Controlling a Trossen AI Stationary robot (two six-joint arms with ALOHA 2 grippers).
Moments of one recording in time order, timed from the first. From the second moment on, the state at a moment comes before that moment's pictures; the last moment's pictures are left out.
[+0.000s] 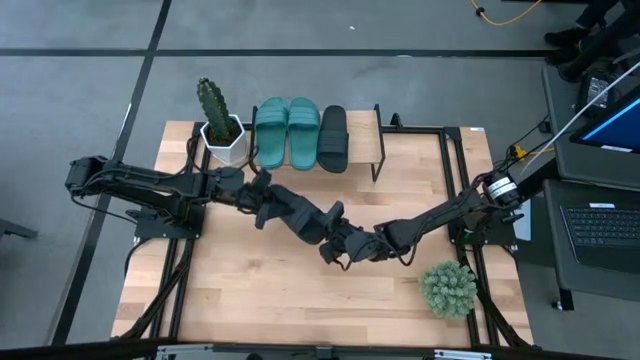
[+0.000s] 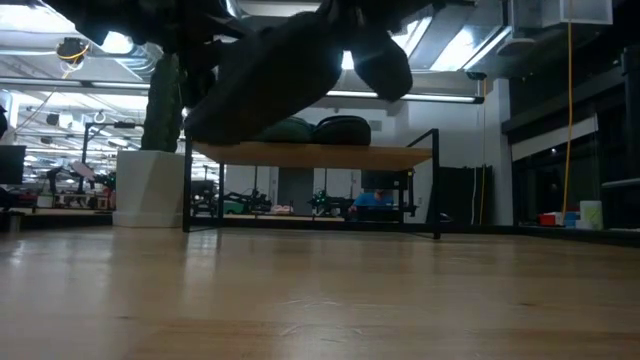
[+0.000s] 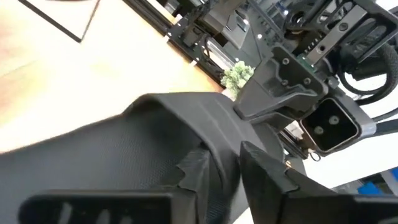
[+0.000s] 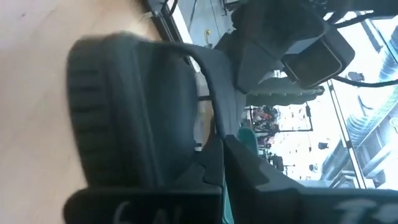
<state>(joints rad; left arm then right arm) 0.02 1.02 0.55 0.20 0.11 -0.75 0.37 1.79 1.15 0.30 0.88 -1.10</state>
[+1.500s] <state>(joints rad) -0.07 0.98 0.55 0.21 0.04 -0.14 0.35 1.79 1.75 -0.91 1.32 -0.45</state>
